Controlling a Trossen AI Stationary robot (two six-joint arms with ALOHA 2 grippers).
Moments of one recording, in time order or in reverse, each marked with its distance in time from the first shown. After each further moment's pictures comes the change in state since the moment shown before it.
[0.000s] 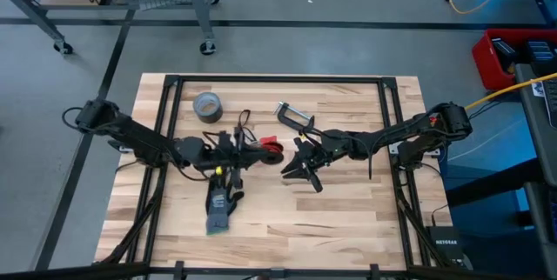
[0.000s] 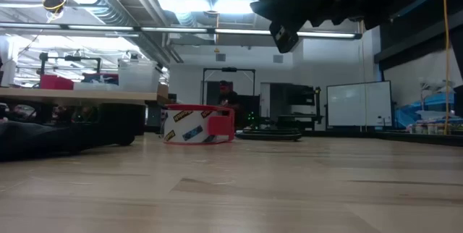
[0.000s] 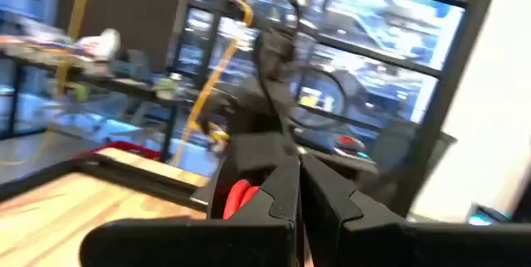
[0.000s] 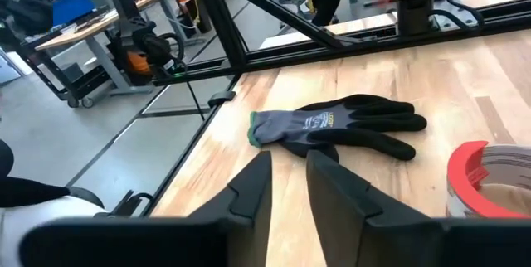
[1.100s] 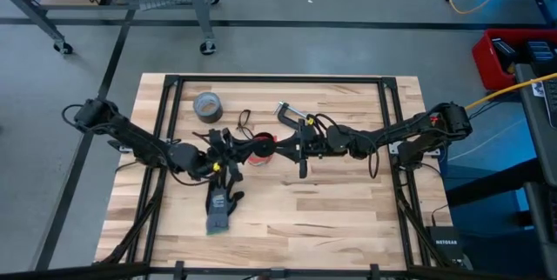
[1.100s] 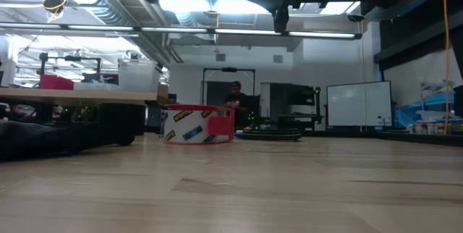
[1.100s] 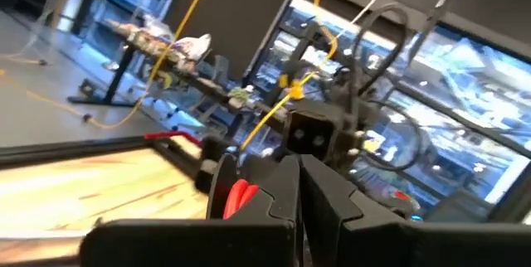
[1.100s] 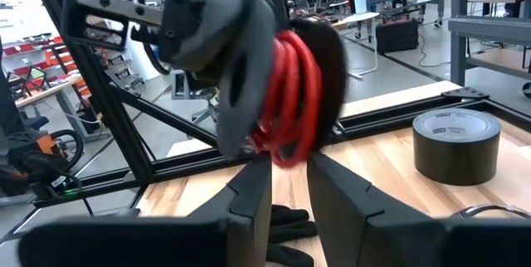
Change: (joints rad) left arm -0.098 -0.008 -0.001 0.028 -0.363 -0.146; right arm 0.000 -0.001 0.049 0.170 0.393 -0.001
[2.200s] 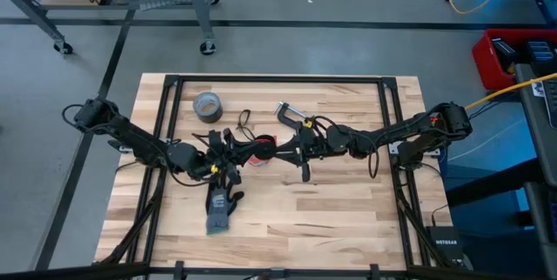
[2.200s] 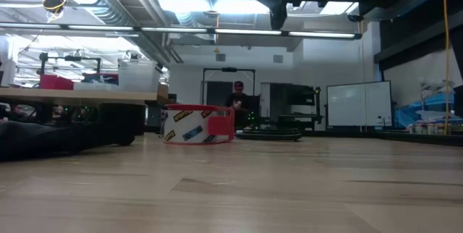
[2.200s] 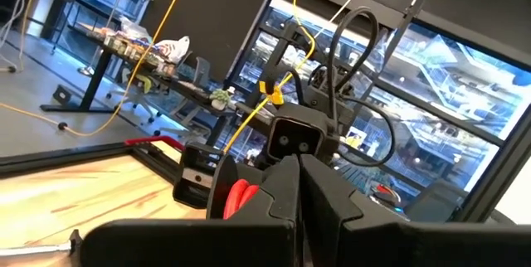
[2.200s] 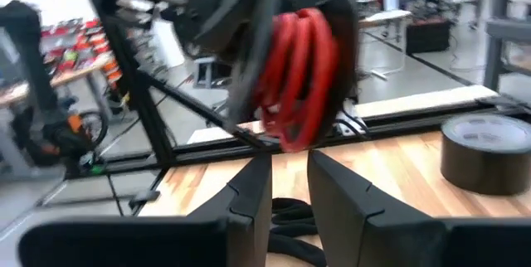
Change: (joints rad) left arm 0.000 0.000 0.000 0.021 0.050 0.044; right arm 0.000 0.001 0.000 0.000 -0.116 -0.061
